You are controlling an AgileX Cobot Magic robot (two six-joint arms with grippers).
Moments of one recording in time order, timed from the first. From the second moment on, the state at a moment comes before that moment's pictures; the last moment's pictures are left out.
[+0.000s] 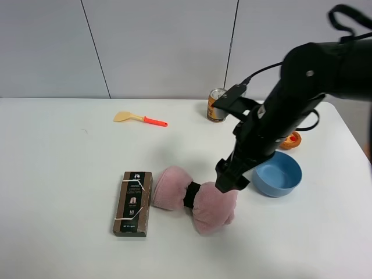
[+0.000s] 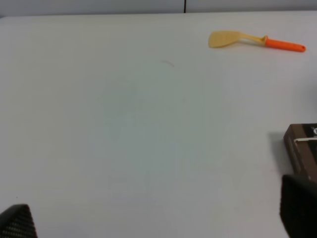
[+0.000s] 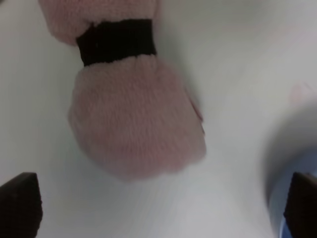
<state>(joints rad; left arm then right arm) 0.04 -0.01 -0.51 0.00 1.05 -0.03 0.60 1.59 -1.07 0.16 0.90 -0.43</state>
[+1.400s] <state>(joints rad) 0.04 -0.01 -0.51 0.00 1.05 -0.03 0.72 2.02 -1.30 0.11 1.01 -0.45</state>
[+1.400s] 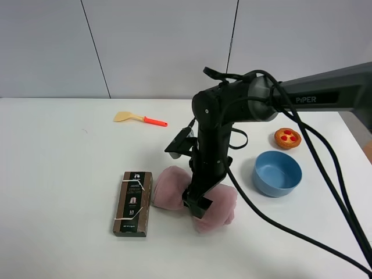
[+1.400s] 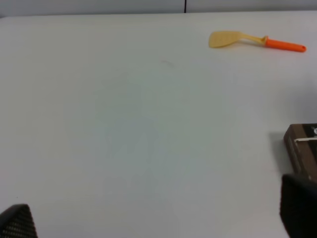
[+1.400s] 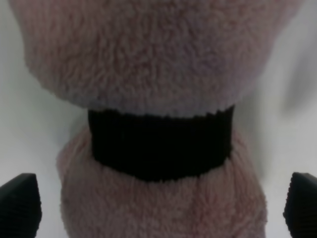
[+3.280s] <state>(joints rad) 0.04 -0.01 -0.51 0.00 1.05 -0.03 0.82 2.25 -1.98 0.65 0.99 -0.39</state>
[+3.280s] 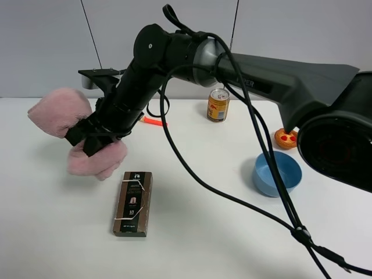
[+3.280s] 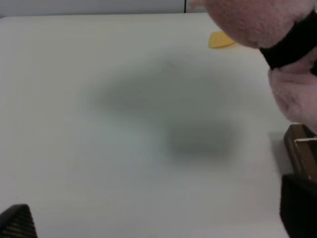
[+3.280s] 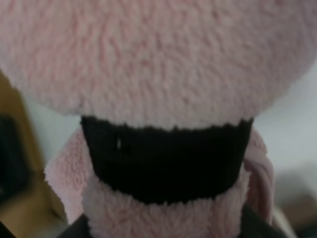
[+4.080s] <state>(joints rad) 0.04 -0.01 -0.51 0.00 1.05 -0.03 0.91 2.34 -1.98 0.57 0.94 0.12</state>
